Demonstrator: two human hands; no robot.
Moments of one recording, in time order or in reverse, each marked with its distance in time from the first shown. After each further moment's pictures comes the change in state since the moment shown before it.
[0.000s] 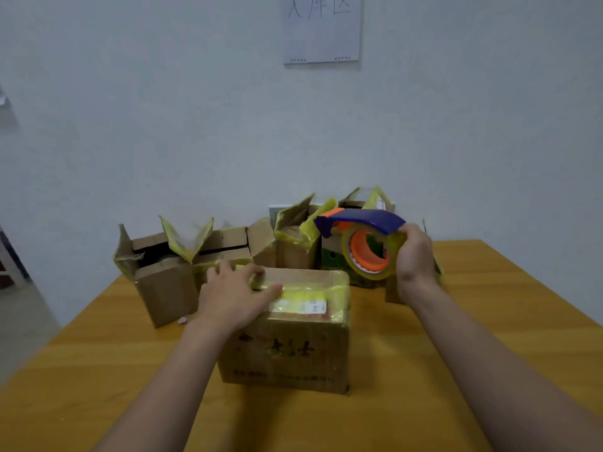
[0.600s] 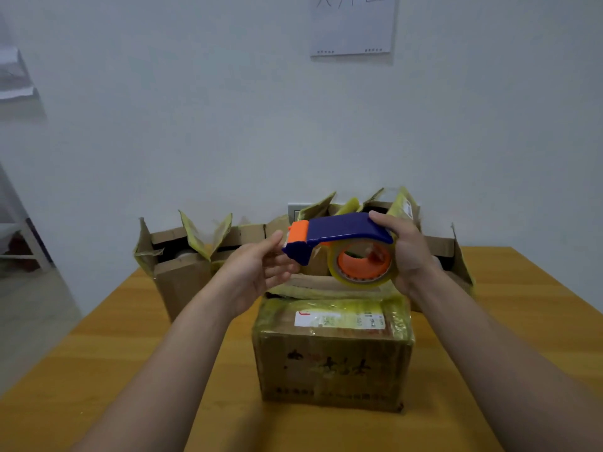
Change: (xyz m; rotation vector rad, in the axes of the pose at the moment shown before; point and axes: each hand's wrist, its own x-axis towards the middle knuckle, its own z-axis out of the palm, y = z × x) left_hand 0.017 0.012 -0.042 -1.431 -0.258 -0.183; right_hand 0.006 -0.021 0.047 0.179 -0.454 0.116
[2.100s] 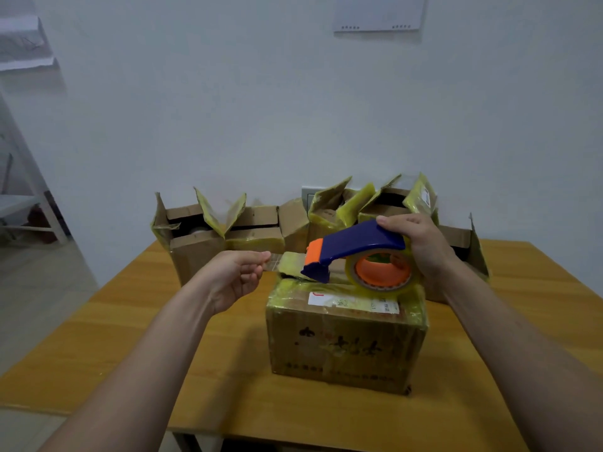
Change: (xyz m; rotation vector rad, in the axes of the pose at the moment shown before) left_hand 0.000 -0.034 -0.064 -0.055 0.104 -0.108; right_hand -0.014 0.002 -0.006 -0.344 -0.159 -0.097
